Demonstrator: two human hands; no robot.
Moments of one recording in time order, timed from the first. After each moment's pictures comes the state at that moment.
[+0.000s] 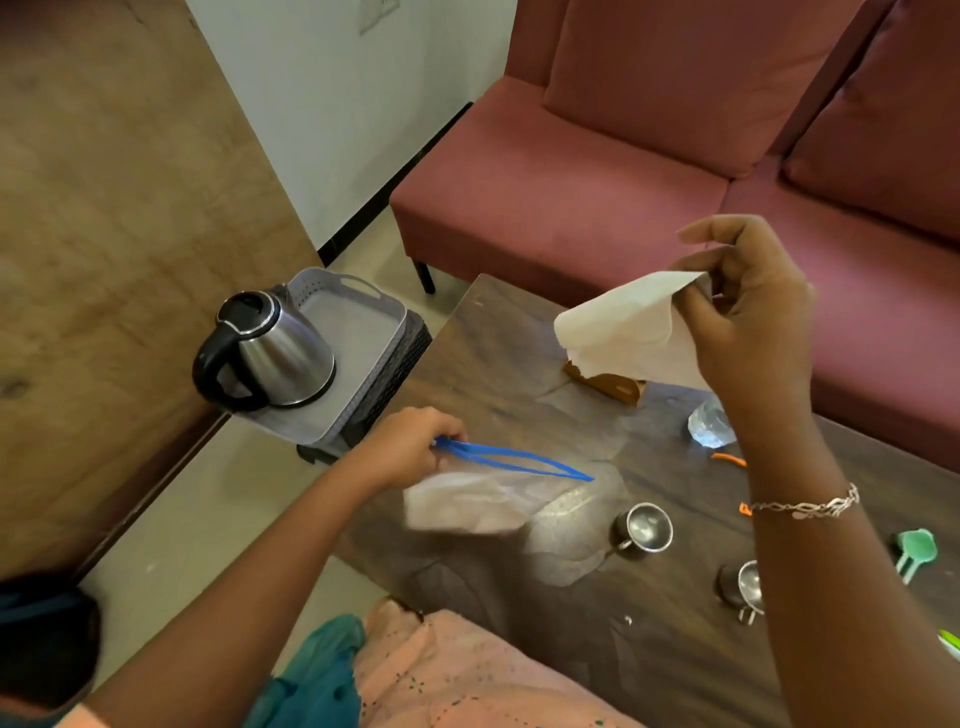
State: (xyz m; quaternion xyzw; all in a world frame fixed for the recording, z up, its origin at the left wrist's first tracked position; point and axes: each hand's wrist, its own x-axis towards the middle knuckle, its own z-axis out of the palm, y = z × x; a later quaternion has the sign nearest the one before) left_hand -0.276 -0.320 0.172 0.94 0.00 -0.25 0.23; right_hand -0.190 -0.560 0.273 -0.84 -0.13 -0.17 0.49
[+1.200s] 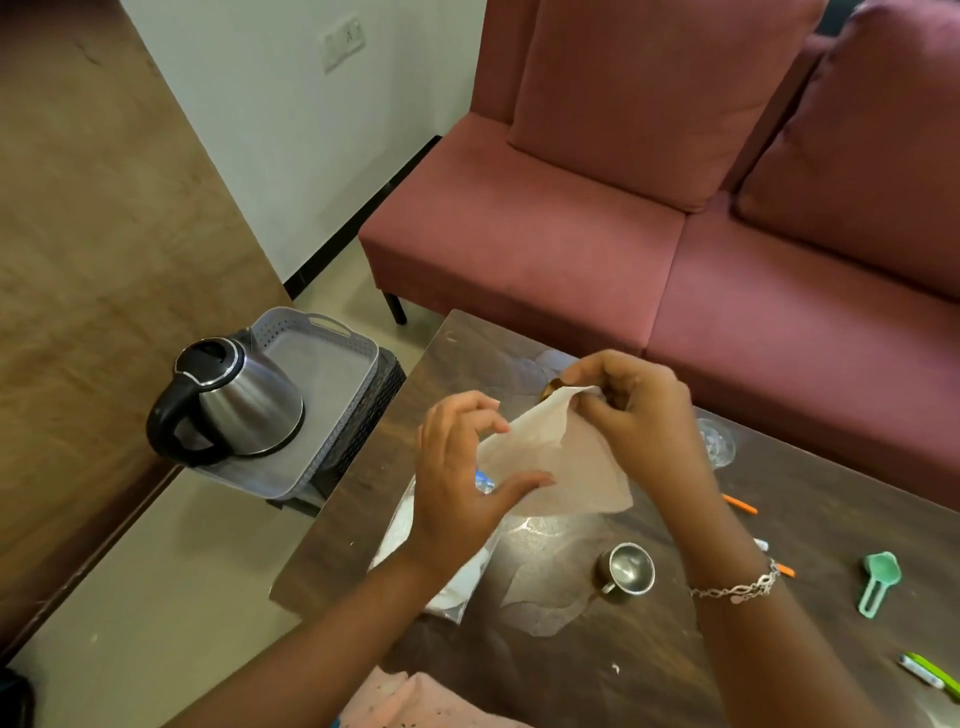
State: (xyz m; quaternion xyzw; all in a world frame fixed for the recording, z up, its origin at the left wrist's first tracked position) left_hand -0.267 -0.388 0.177 0.85 -0.03 0.24 0.47; right_hand -0.198 -0.534 0.253 -0.88 -0.09 0.01 0.46
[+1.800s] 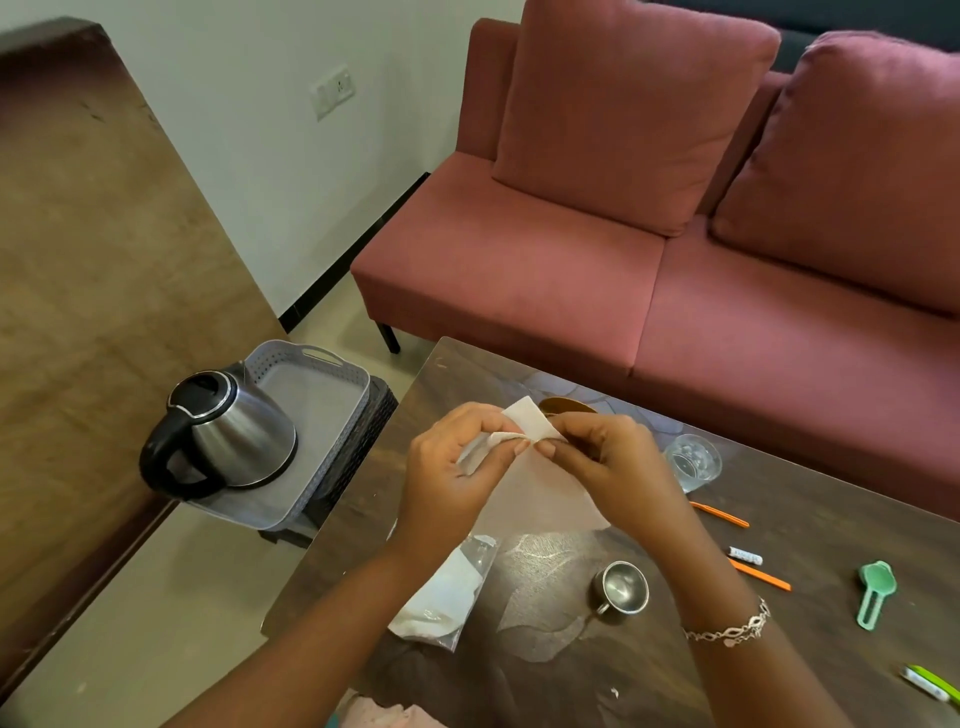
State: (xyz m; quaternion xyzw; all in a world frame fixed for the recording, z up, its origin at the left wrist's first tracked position) left_hand -0.258 -0.391 0.217 0.81 -0.05 0.16 0.57; right_hand -0.219 -0.548 0.252 -0.88 -0.16 0.10 0.42
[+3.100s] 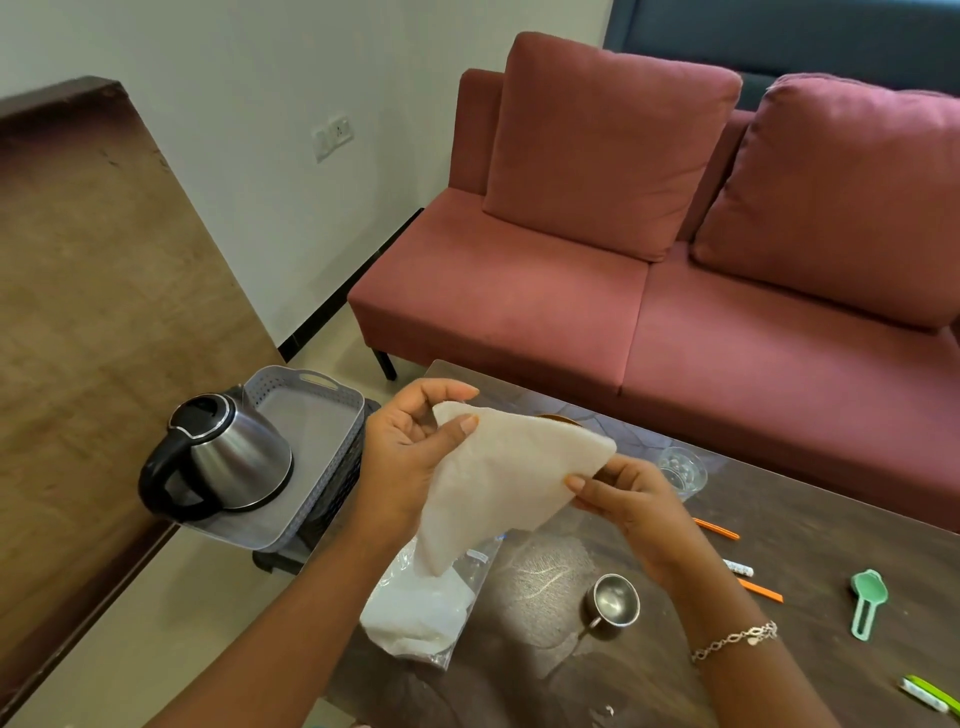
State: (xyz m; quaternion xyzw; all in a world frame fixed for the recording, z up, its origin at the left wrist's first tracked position) left_hand -0.262 -0.391 0.259 0.64 0.06 0.09 0.76; right_hand -0.232 -0.598 0.212 -0.65 -0.03 0.21 0.73
